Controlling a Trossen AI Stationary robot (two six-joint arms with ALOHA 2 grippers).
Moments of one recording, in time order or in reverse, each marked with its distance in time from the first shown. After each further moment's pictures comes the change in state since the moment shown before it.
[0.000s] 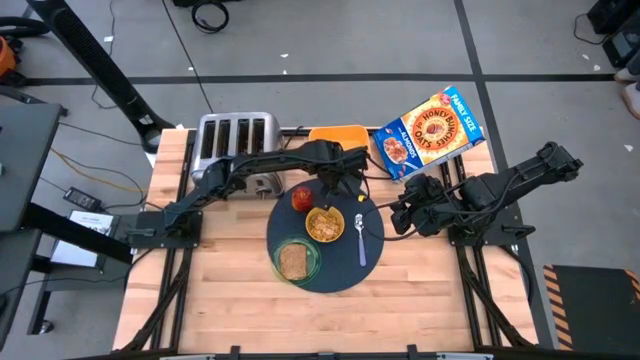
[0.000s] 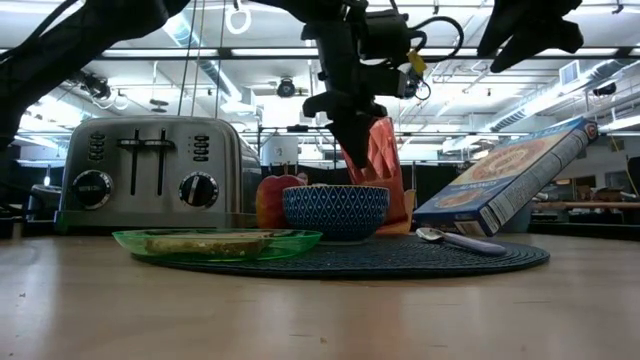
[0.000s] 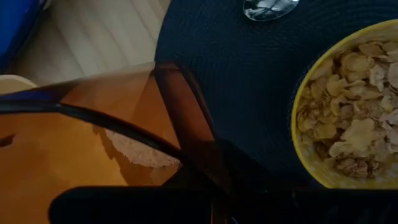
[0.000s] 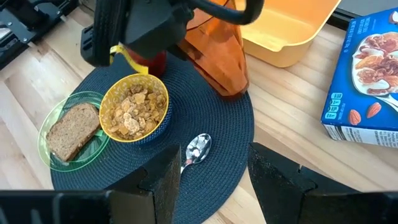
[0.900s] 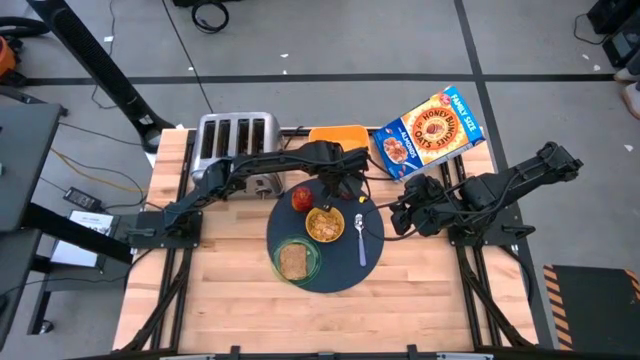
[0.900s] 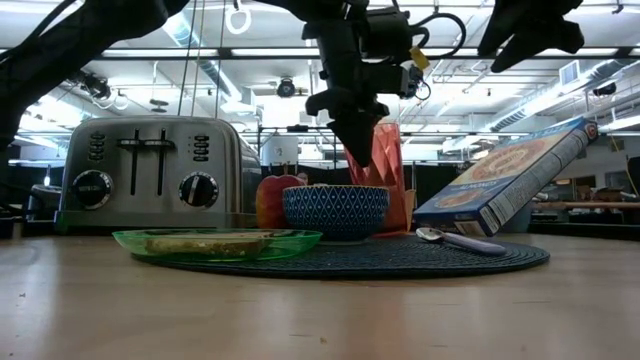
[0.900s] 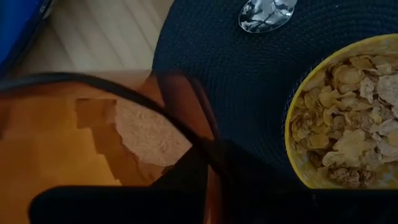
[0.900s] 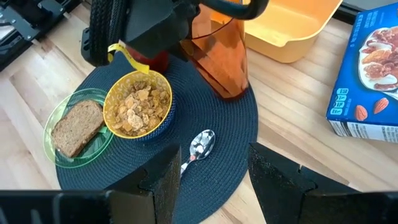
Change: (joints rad) left arm -0.001 0.000 0.001 0.012 0.020 -0.012; right arm 0.000 0.000 0.000 0.007 -0.016 0.004
